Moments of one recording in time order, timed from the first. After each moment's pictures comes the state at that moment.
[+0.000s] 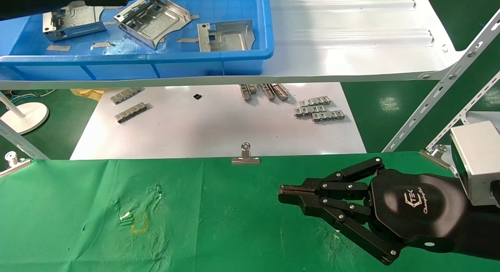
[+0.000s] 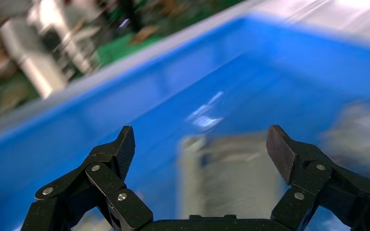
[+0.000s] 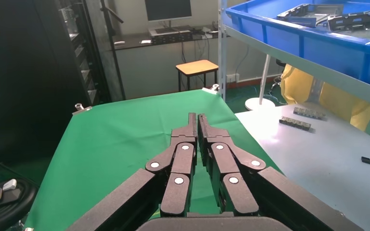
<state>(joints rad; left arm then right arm) -1.93 0.99 0.46 -0.36 1.29 1.08 -0.06 1.10 -0.57 -0.37 1.25 -0.66 -1.46 0.13</state>
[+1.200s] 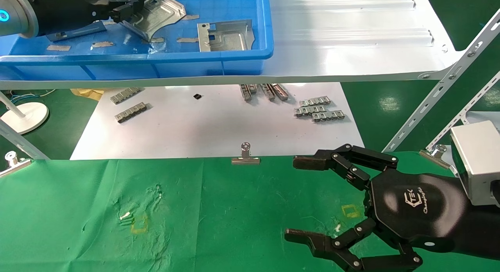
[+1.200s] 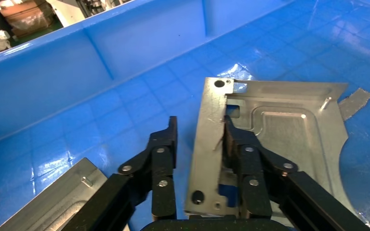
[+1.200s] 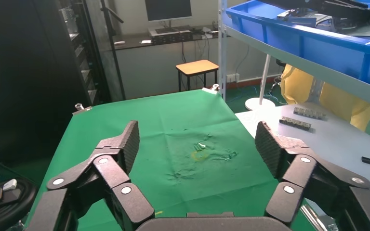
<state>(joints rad) -2.04 1.15 0.50 -0.02 1.38 0.83 0.03 1.10 -0.57 -0.37 1.25 -0.66 -1.46 0.13</state>
